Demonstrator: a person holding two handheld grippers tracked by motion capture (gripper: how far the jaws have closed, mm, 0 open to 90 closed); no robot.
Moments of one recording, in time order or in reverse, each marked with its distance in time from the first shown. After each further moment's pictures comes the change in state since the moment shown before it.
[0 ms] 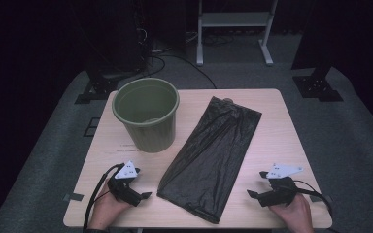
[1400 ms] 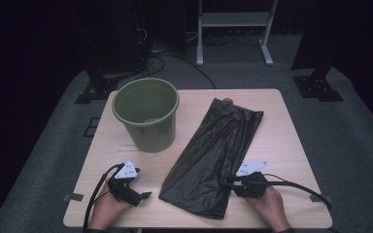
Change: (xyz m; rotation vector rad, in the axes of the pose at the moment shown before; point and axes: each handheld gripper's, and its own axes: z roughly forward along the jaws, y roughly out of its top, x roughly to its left) left arm 0.000 0.000 0.000 0.000 0.002 -0.001; right arm 0.032 0.041 0.054 0.032 0.090 -0.113
